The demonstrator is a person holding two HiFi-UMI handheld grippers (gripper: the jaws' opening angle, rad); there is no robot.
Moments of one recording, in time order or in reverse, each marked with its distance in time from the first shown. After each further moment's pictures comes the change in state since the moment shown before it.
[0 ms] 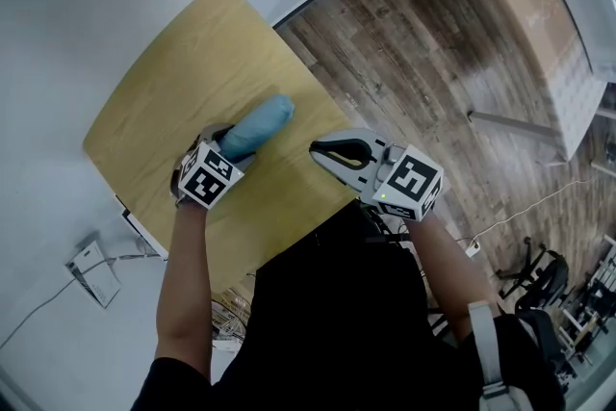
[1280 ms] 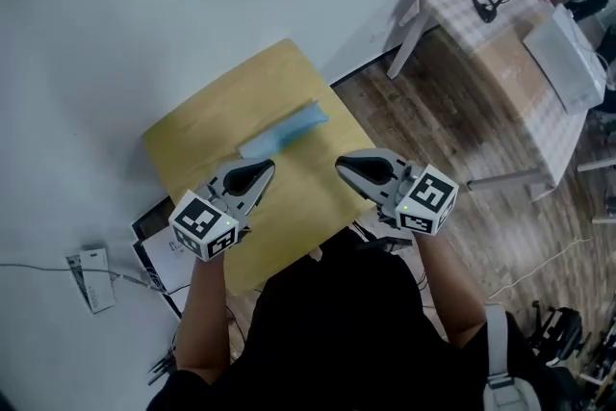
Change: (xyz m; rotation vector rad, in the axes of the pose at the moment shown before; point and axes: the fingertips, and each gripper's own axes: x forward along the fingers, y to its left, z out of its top) left arm -0.286 -0.114 0.044 -0.107 -0.907 0.111; right arm -0.023 0.163 0.079 -0.260 -0.146 -0.023
